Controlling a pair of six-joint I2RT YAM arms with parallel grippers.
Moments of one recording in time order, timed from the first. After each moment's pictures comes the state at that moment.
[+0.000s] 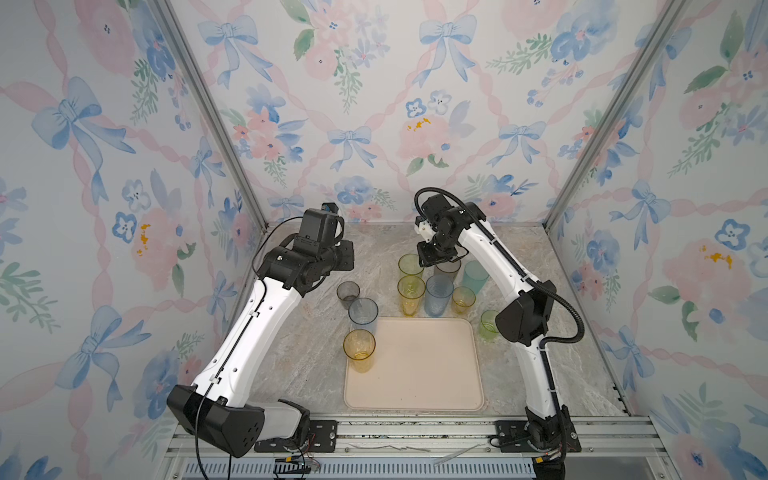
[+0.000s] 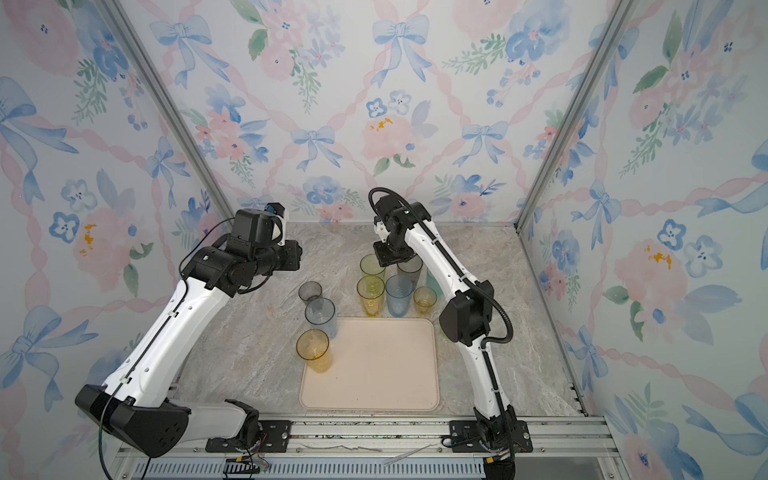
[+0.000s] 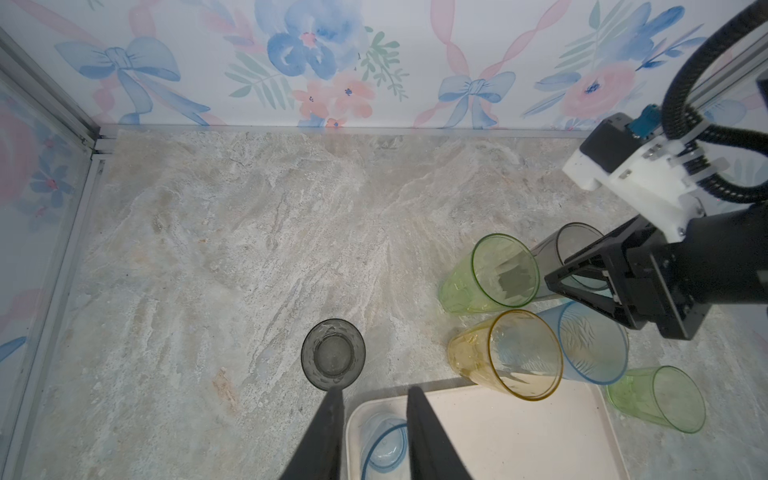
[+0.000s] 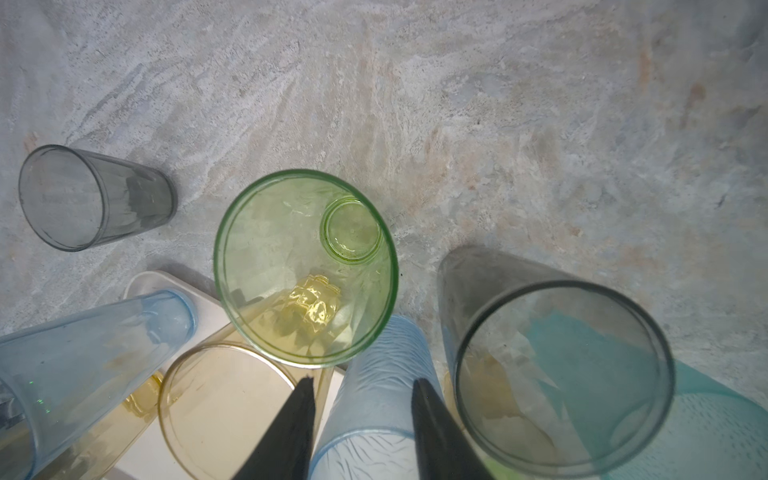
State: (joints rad) left arm -0.36 1.34 1.55 -0.91 -0.09 -0.27; right arm 0.54 2.29 2.47 -1.42 -0.07 0.11
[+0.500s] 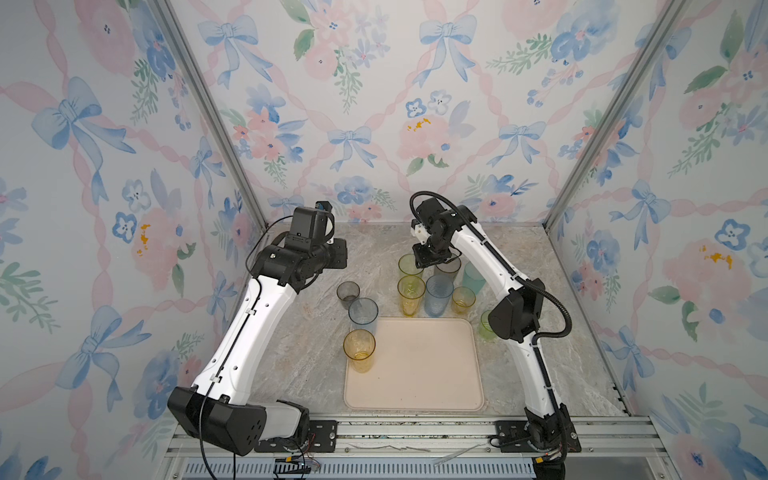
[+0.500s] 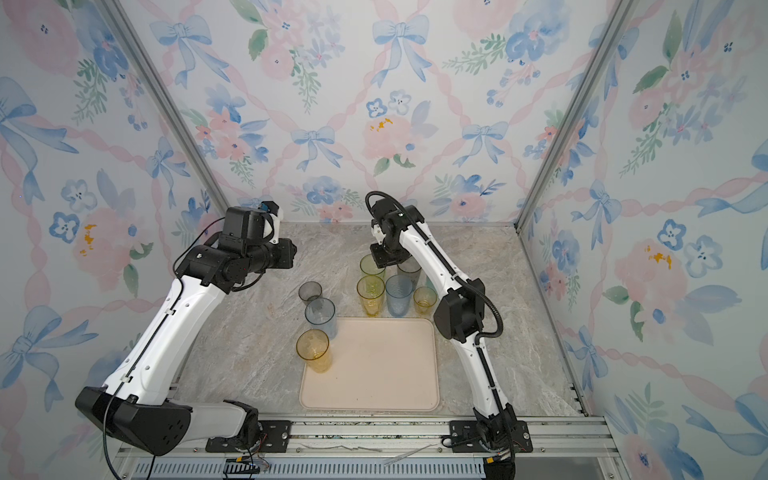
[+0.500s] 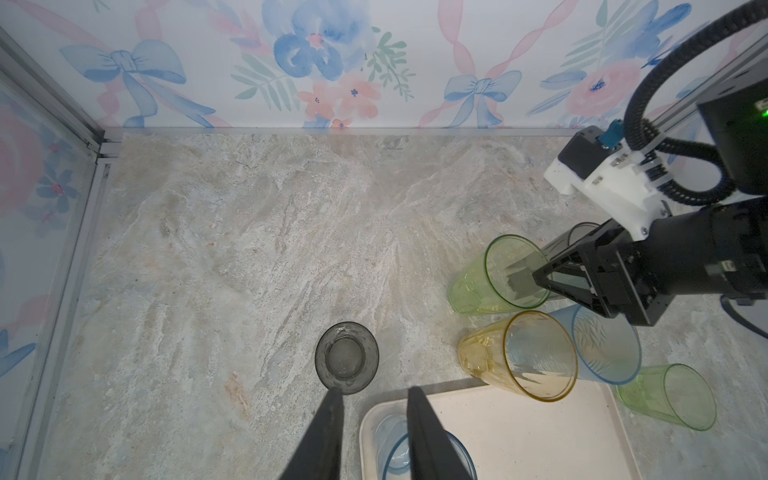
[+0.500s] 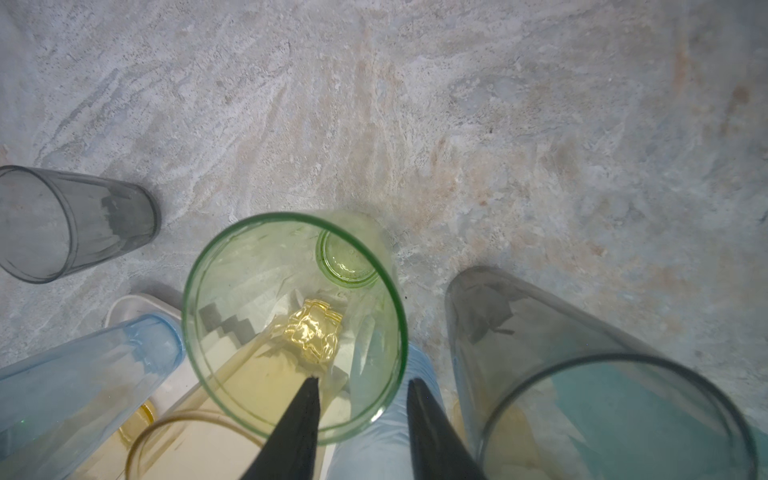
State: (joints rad) left arm -0.29 1.34 1.55 -0.91 -0.03 -0.22; right arm 0.55 2.38 2.54 -1.40 -0.07 0.13
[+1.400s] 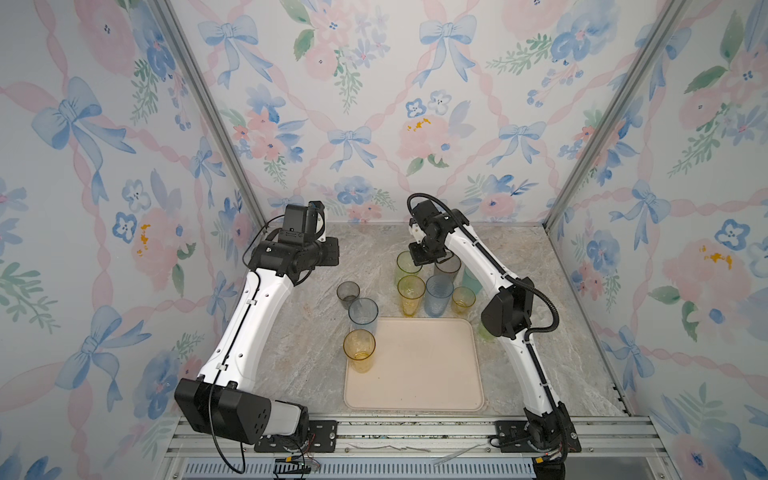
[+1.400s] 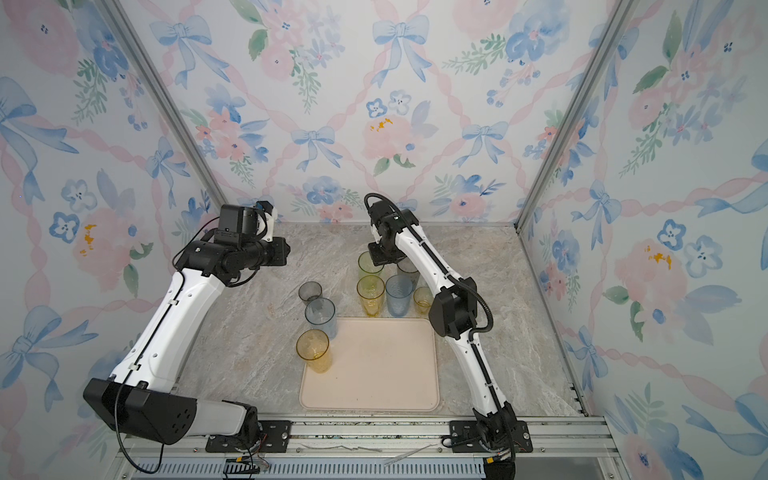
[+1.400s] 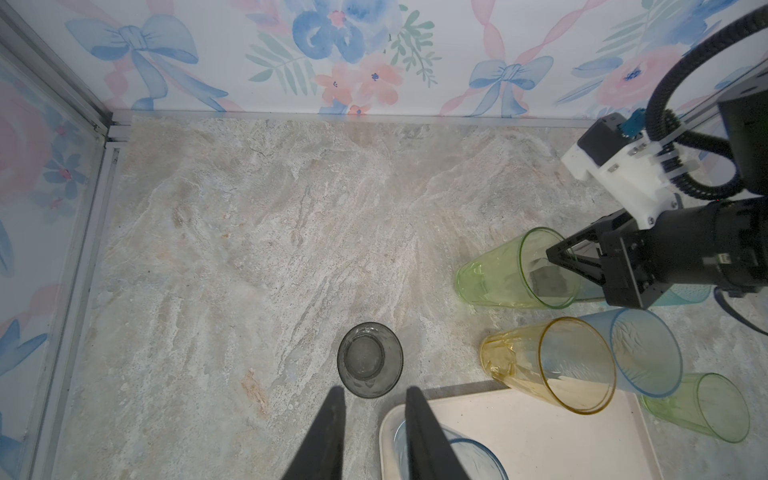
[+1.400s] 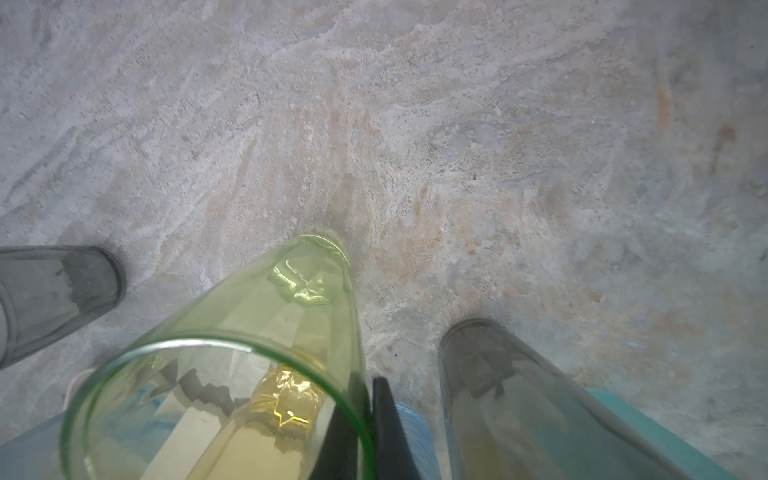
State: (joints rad) left arm -0.20 1.39 1.55 -0.91 0.02 -0.17; right arm 0.54 2.46 2.59 -1.32 -0.01 0.16
